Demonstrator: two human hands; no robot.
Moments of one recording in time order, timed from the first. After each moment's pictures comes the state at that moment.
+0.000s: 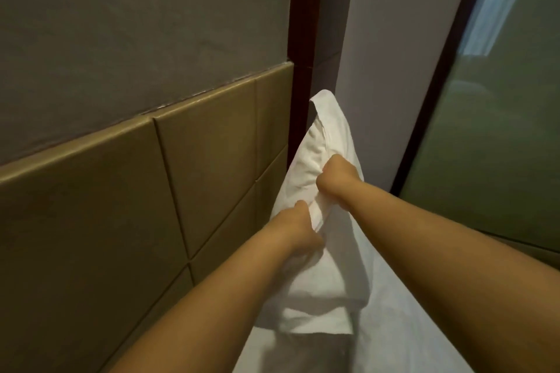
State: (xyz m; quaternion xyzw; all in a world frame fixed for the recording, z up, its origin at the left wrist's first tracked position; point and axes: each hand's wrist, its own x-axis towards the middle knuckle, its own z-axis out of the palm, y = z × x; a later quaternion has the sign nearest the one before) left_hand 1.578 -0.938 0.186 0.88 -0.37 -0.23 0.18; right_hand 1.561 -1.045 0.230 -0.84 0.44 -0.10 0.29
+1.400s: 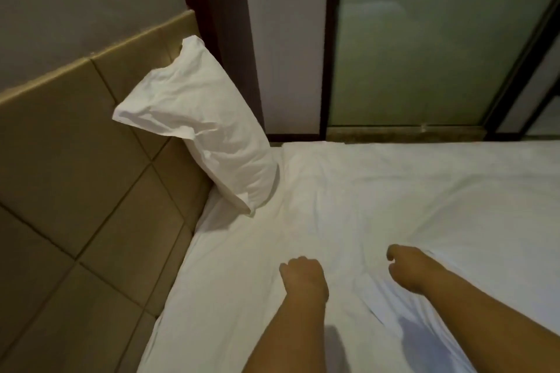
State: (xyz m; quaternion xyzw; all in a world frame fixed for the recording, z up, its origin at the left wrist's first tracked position) left_hand 1.178 -0.783 0.049 0.84 -0.47 -0.21 -0.16; right_hand 1.018 -0.906 0.058 -0.81 0.52 0.16 0.22
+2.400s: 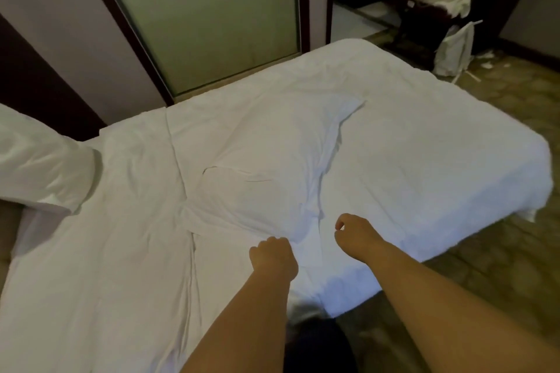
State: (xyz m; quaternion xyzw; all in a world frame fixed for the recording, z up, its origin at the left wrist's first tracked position) left_hand 0.710 -0.766 0.003 0.73 -0.63 -0.18 -0.20; right_hand 0.543 -0.811 -0.008 -0.61 0.69 -0.03 0.40
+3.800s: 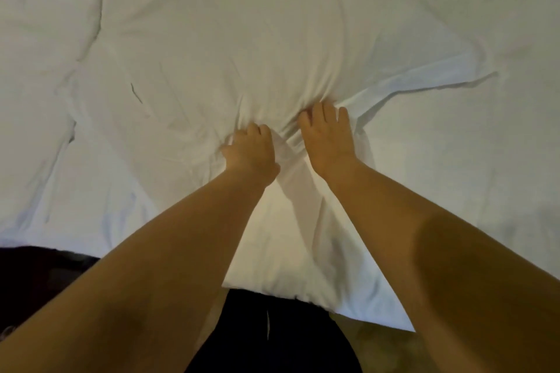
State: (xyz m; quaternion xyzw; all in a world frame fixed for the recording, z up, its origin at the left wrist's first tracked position) left_hand 0.608 -1.150 -0.163 0.86 -0.38 -0.26 -0.20; right_hand 0.513 -1.243 -0.192 -0.93 0.30 0.19 -0.01
